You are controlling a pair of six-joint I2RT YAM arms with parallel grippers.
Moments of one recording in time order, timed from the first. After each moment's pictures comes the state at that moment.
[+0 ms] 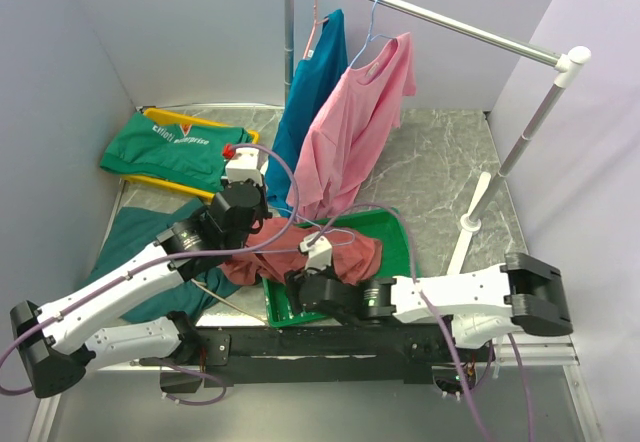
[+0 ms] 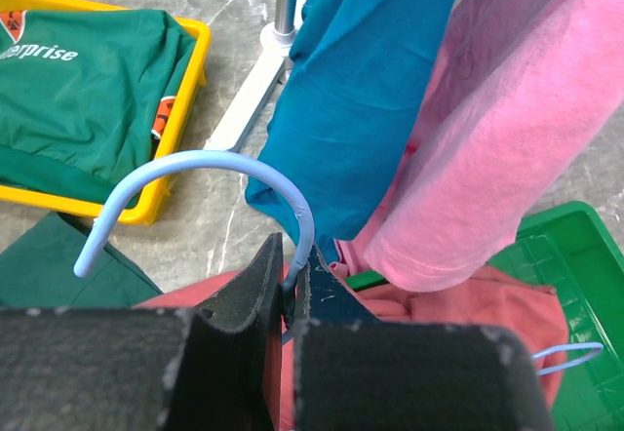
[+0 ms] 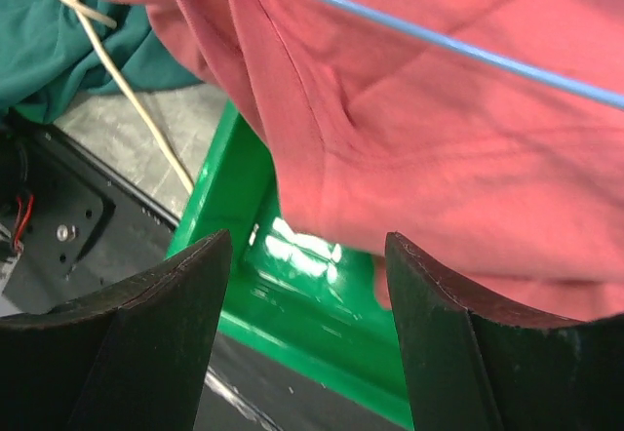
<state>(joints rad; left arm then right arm) -0.90 1.02 0.99 -0.35 -0.70 -0.38 1.45 1.33 0.77 -0.15 0.58 0.74</state>
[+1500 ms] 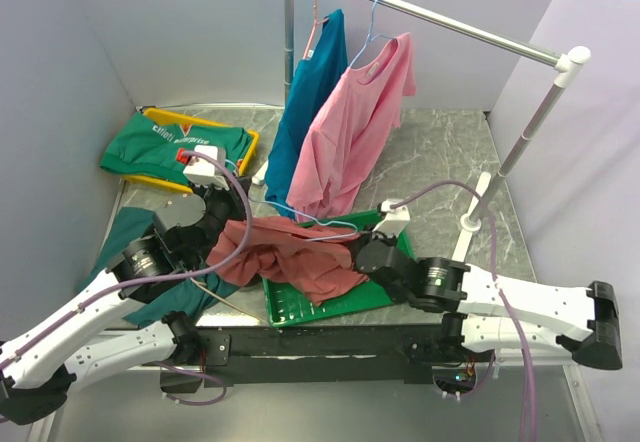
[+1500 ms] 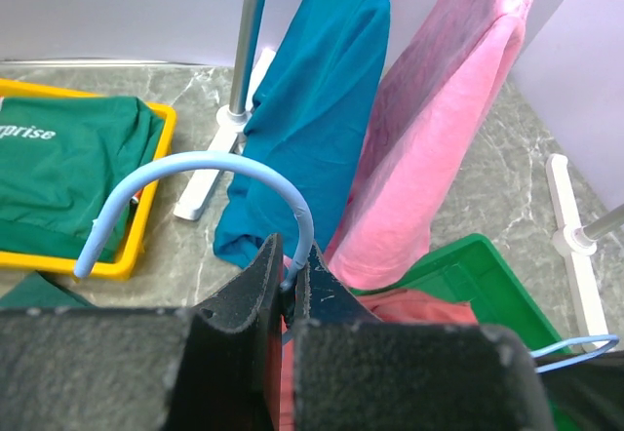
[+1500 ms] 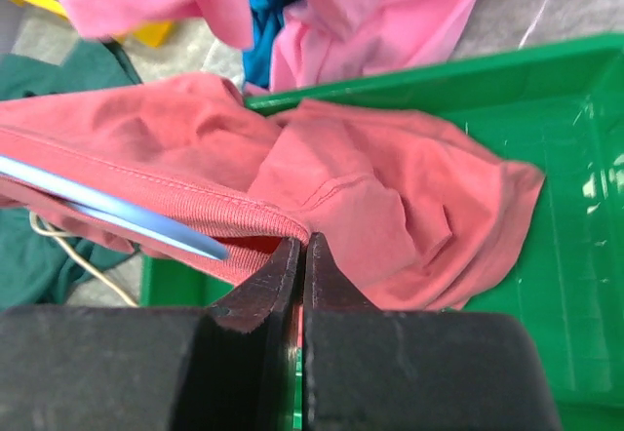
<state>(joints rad) -0.90 0.78 0.99 -0.30 -0.60 -0.31 1.24 0.95 0.75 -0.46 0.77 0.89</state>
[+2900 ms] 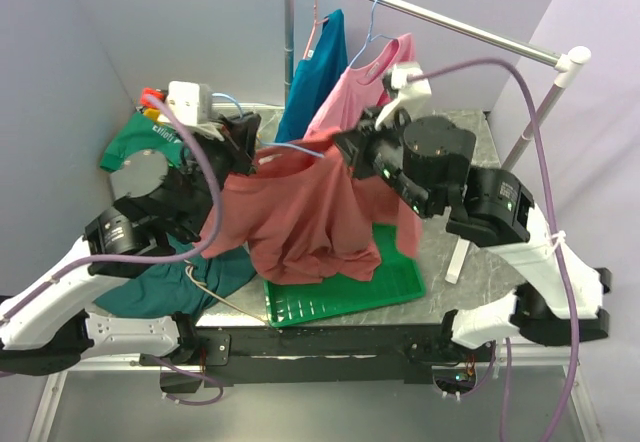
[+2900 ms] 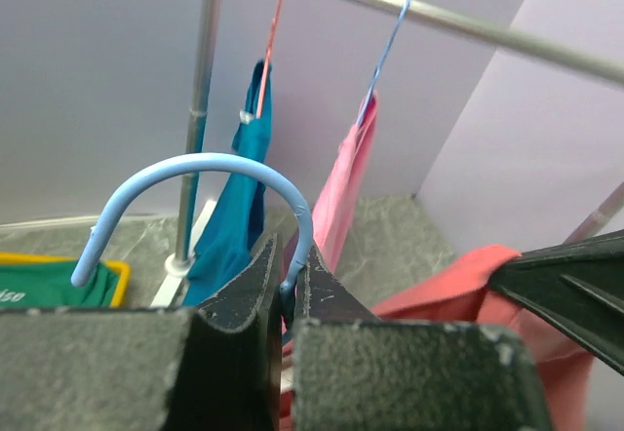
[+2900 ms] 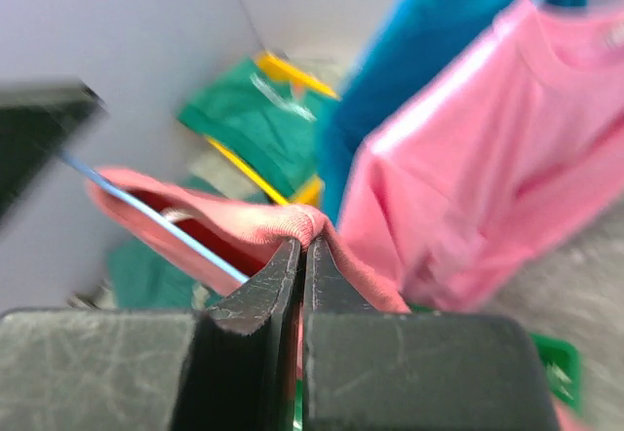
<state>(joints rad) -1.14 1.07 1.61 -0.29 -0.78 -0.11 1.15 1.35 2.03 -0.82 0.60 0.35</state>
